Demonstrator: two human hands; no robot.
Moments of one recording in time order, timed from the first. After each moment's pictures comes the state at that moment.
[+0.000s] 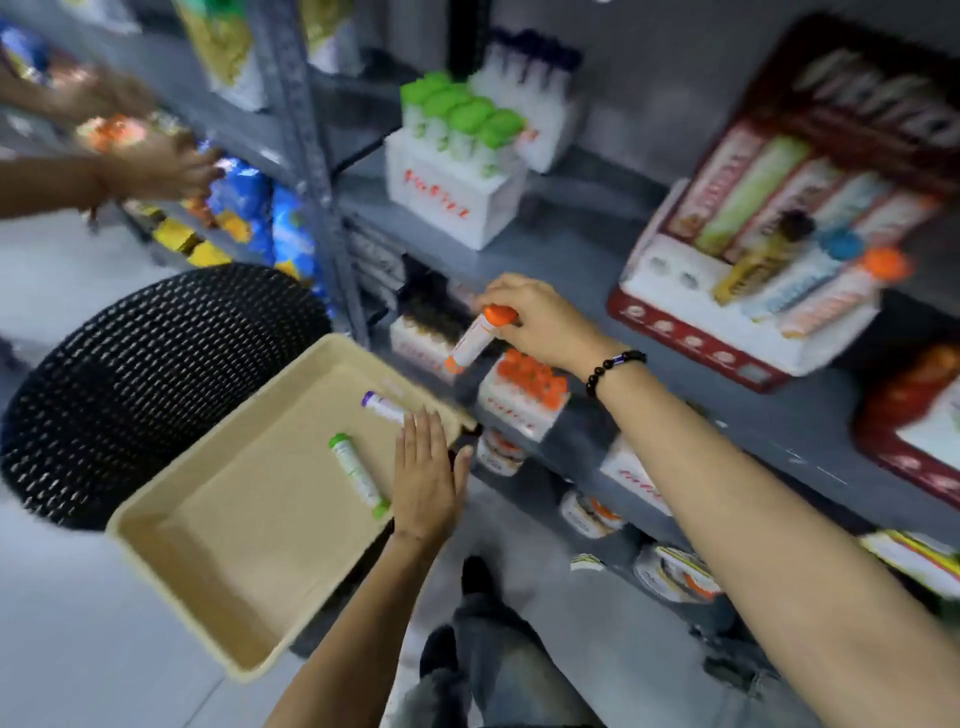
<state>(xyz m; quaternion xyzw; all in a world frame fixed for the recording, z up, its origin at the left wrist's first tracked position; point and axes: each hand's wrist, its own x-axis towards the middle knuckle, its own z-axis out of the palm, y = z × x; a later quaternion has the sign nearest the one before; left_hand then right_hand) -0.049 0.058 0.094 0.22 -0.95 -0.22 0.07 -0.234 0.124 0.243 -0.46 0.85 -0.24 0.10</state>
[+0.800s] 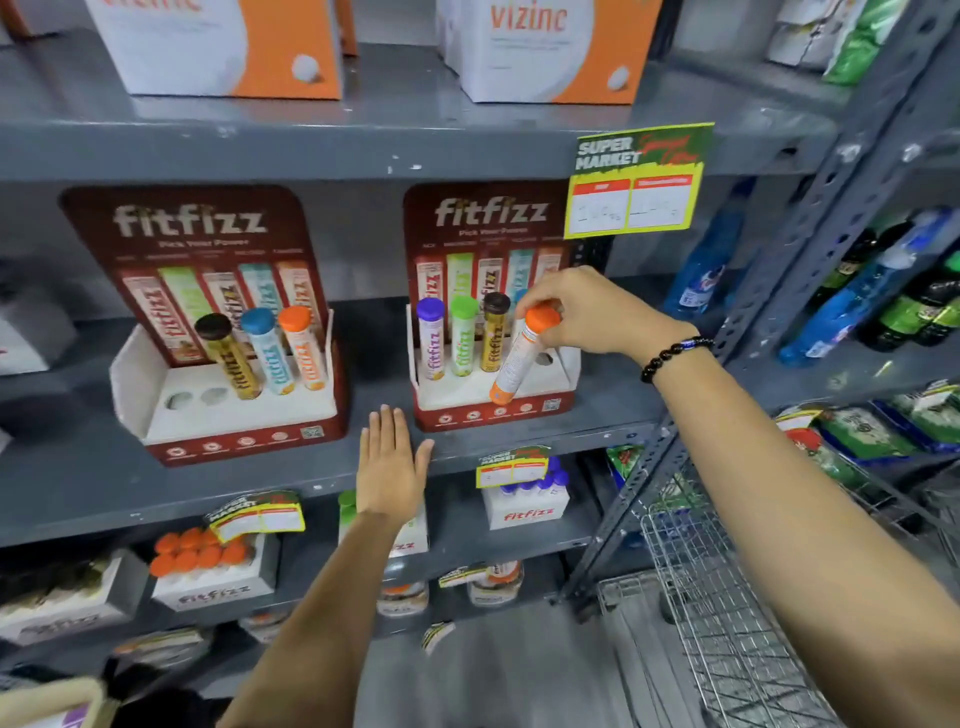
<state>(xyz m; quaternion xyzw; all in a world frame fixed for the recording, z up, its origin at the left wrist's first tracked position) -0.233 0.385 0.171 -0.13 -0.98 -0.14 0.03 -0.212 0.612 0.401 -0.10 0.98 -0.18 -0.02</state>
